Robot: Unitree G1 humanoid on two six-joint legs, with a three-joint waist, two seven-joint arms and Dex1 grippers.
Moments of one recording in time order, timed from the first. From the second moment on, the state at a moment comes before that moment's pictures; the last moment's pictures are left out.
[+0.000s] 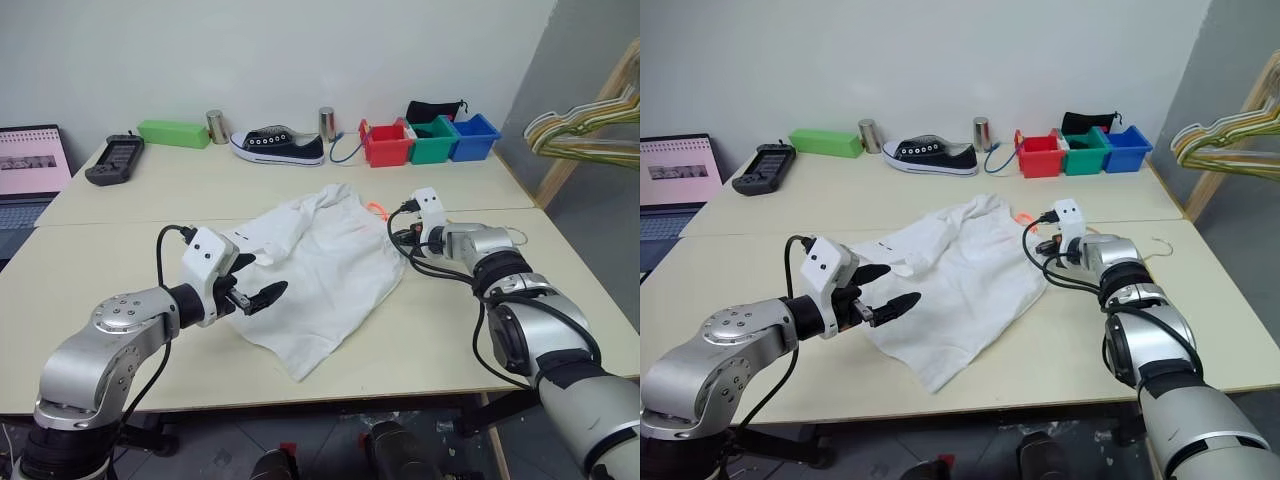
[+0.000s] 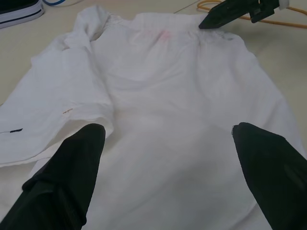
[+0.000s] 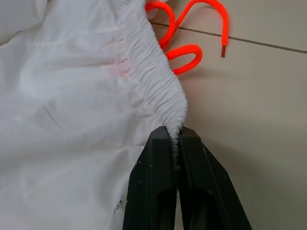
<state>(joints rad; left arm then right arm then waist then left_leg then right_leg) -0.18 0.72 0.16 -0.50 -0.53 0.87 -0.60 -1.16 -0.28 -0.01 1.21 0.06 0.45 0.63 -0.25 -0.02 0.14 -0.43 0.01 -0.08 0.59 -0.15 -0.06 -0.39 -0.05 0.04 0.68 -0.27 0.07</state>
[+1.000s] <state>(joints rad) -0.16 0.75 0.14 -0.47 -0.50 0.84 -0.63 -0.64 -0.42 -0.11 -0.02 0.30 1.48 0.52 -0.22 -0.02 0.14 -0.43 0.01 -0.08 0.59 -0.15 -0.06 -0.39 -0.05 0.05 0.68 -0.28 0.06</state>
